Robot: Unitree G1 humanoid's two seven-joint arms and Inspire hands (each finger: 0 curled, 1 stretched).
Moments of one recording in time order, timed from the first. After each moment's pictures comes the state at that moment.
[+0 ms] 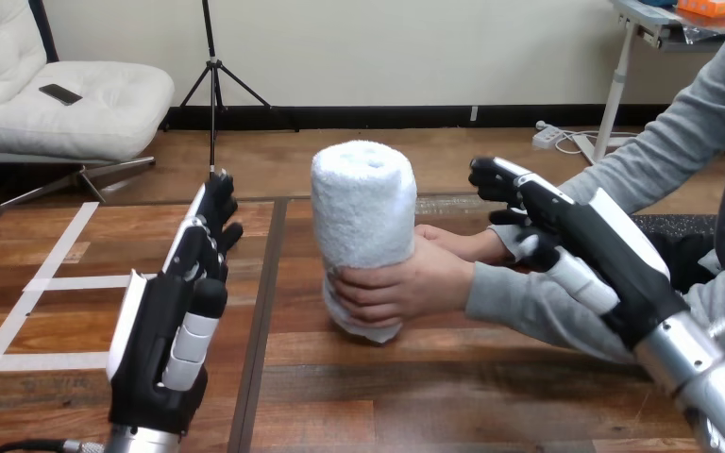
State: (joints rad) left arm 0.12 0.08 0.07 0.23 -0.18 -0.74 -0.32; right arm -0.11 -0.44 0.04 0.25 0.14 -0.52 0.37
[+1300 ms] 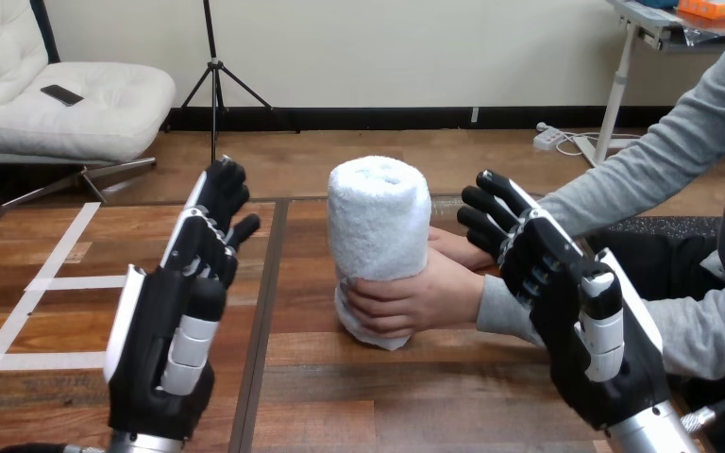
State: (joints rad) left arm 0.22 0.07 0.01 0.04 -0.21 -0.64 -0.32; right arm 0.17 -0.23 0.04 -0.02 0.34 -0.42 0.42
